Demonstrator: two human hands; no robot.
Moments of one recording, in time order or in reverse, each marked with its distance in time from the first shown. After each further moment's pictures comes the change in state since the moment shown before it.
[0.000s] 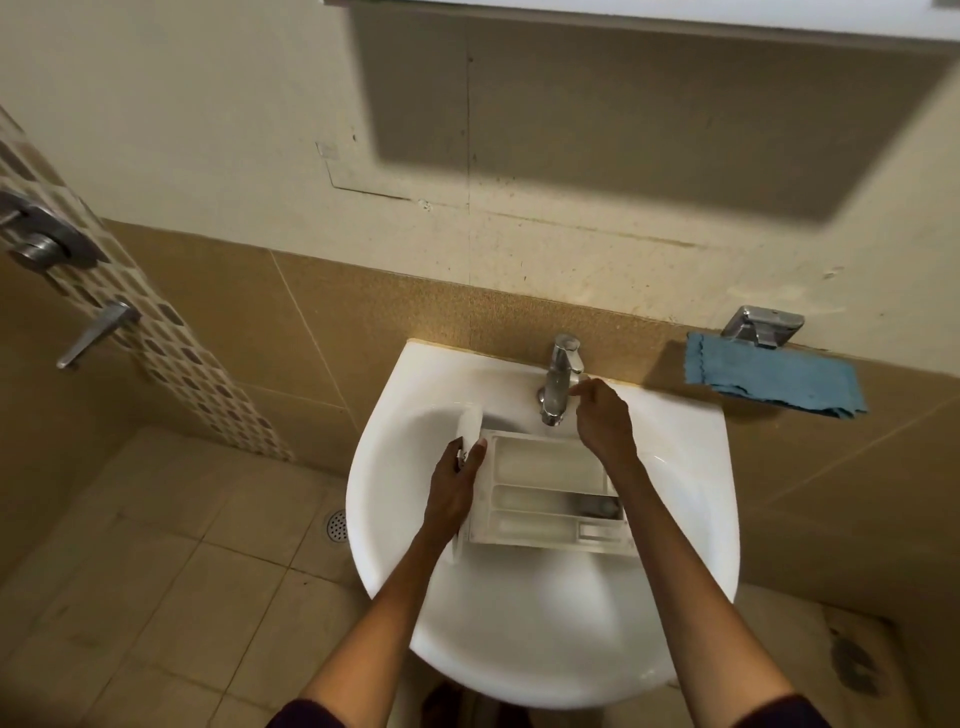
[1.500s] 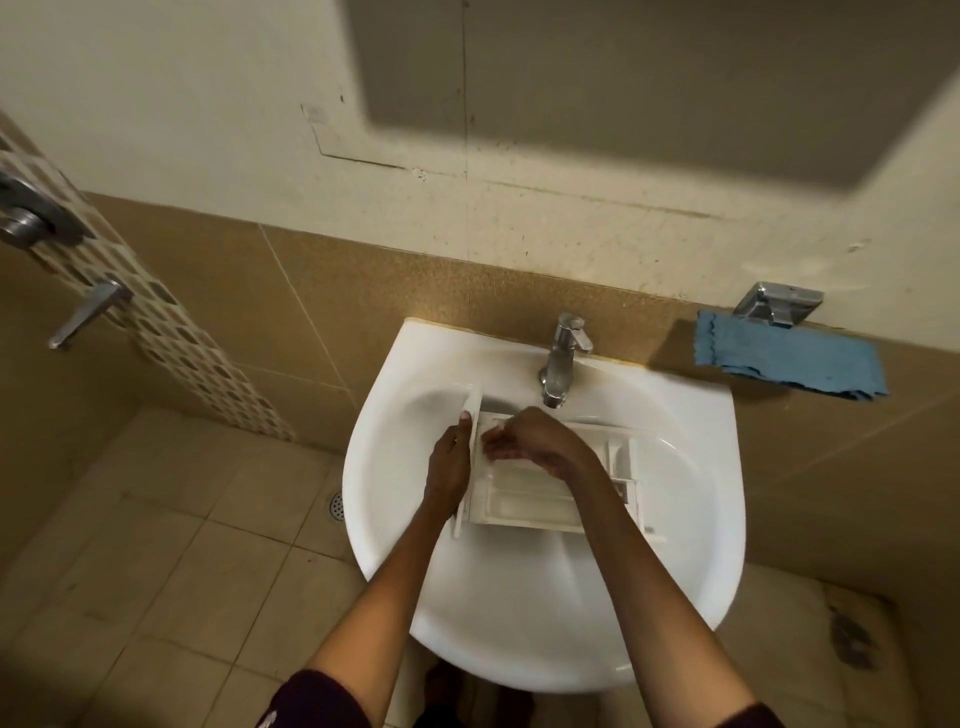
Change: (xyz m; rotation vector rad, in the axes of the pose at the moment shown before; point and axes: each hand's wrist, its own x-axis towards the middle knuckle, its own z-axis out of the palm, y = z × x) left_hand 0.015 -0.006 0.005 -0.005 0.055 -0.030; right_hand -0.029 -0.013 0.046 0.302 -0.693 0.253
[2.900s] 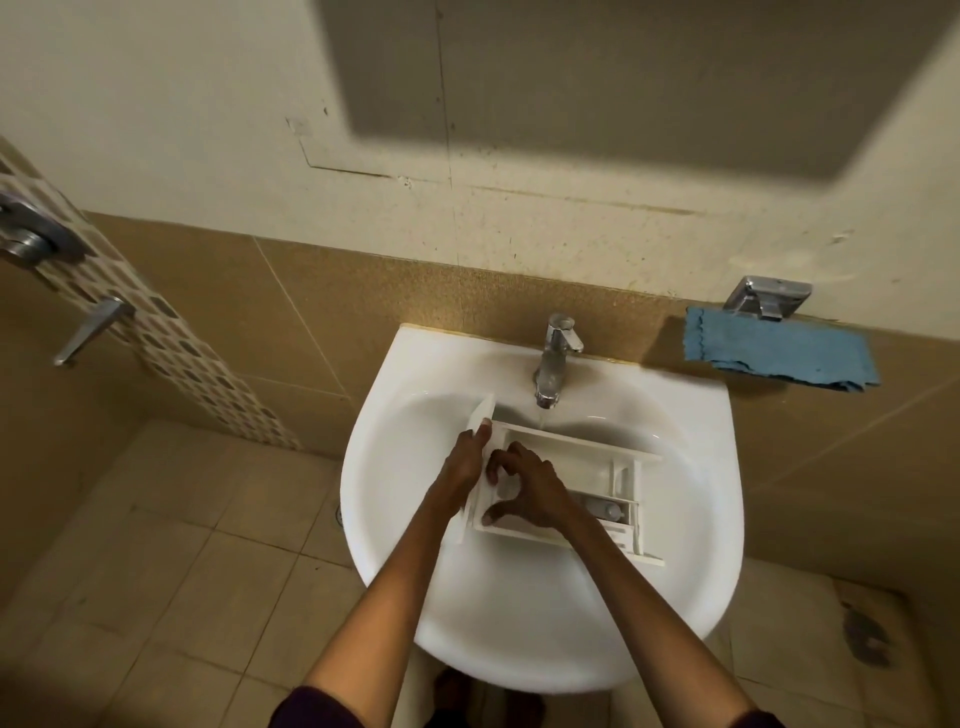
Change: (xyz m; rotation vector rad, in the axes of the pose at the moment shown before) left_hand -0.009 0.023 0.015 0.143 -0.161 -0.189; right_hand 0.015 0.082 -0.003 -0.741 0.089 -0.411
